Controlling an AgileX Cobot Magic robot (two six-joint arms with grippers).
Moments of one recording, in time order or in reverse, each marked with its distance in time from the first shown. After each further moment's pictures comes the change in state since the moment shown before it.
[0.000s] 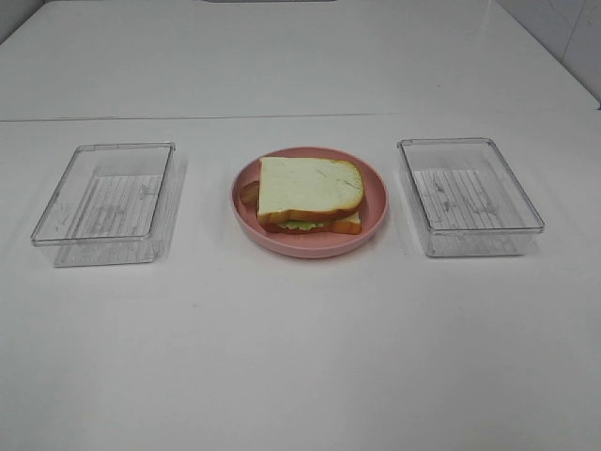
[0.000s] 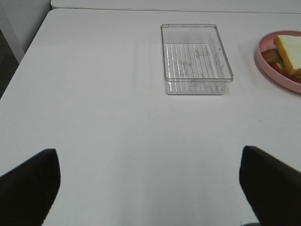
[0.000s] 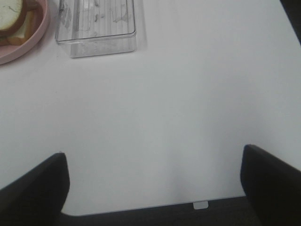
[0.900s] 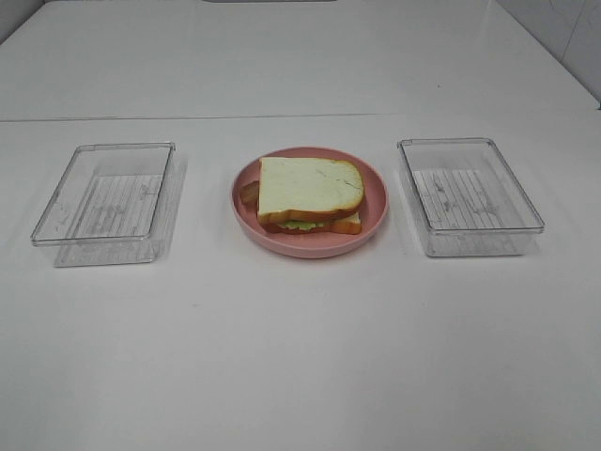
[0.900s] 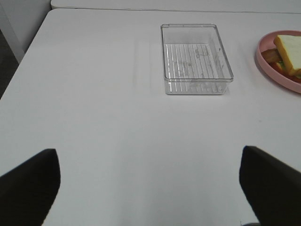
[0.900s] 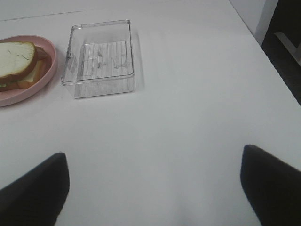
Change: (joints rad) left arm 0.000 0.000 0.000 0.000 0.000 0.000; right arm 0.000 -0.263 0.077 -0.020 -0.044 0.009
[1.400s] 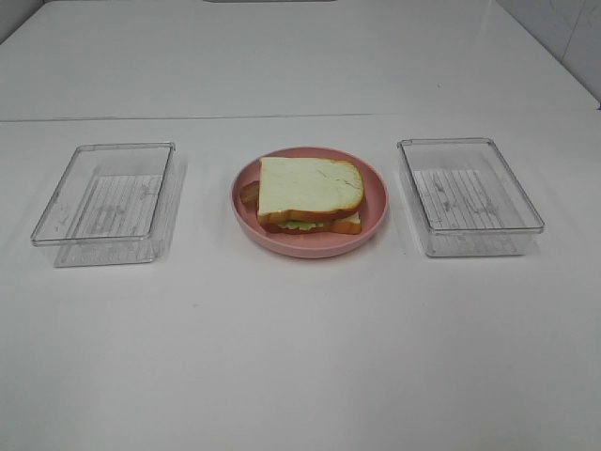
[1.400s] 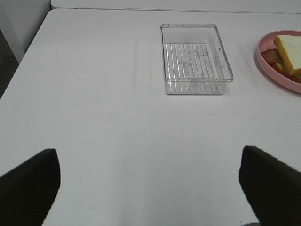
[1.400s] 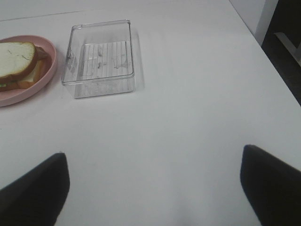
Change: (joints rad) left arm 0.000 0.000 0.000 0.000 0.000 0.000; right arm 0.000 0.000 0.000 0.000 0.000 0.000
